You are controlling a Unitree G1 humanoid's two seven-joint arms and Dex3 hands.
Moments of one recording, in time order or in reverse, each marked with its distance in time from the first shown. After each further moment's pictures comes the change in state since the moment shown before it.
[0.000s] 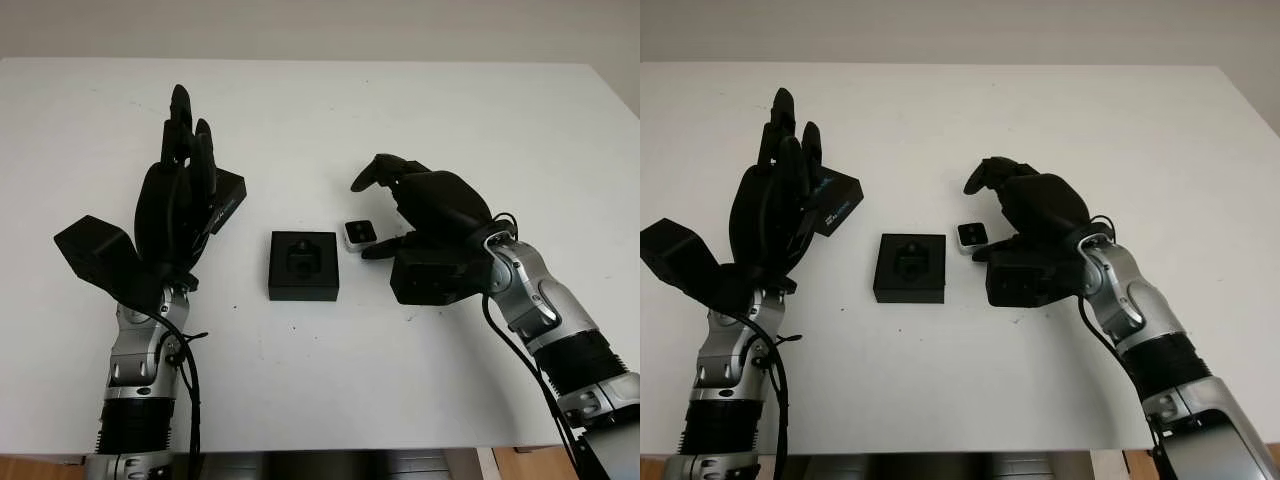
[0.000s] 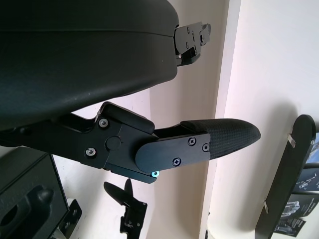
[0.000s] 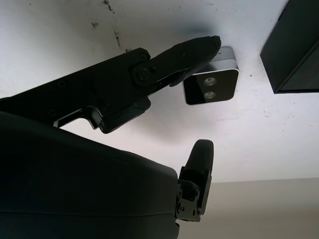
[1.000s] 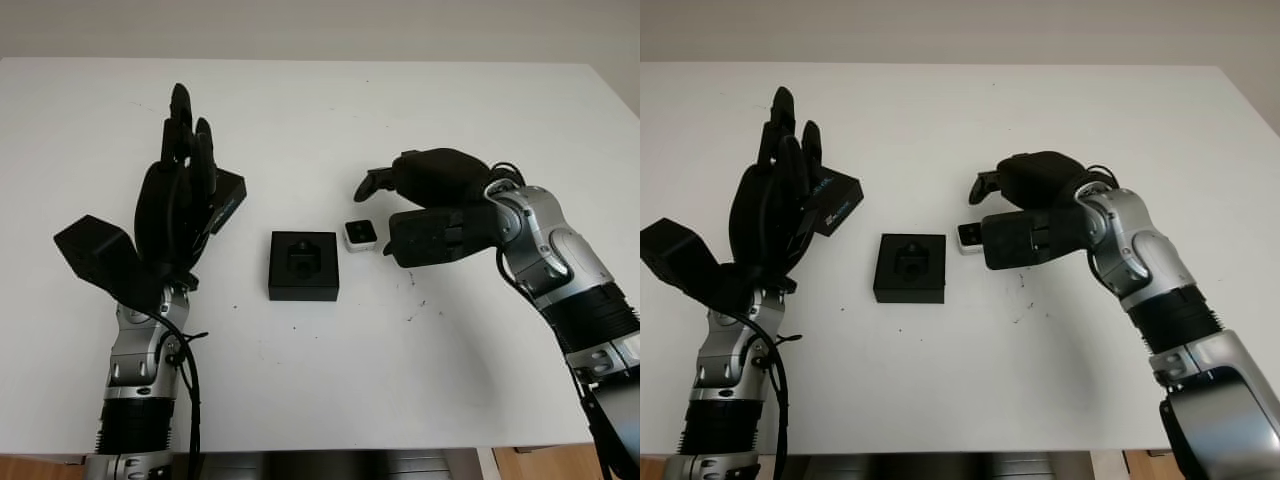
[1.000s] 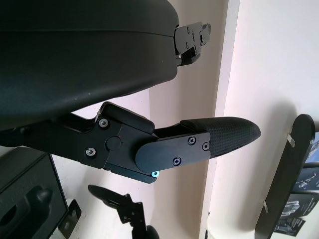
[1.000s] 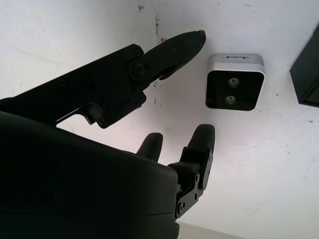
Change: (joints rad) left arm 0.000 0.001 -0.002 -0.004 0.001 0.000 0.001; right arm -0.182 -0.067 0.065 -0.047 -0.049 0.139 0.411
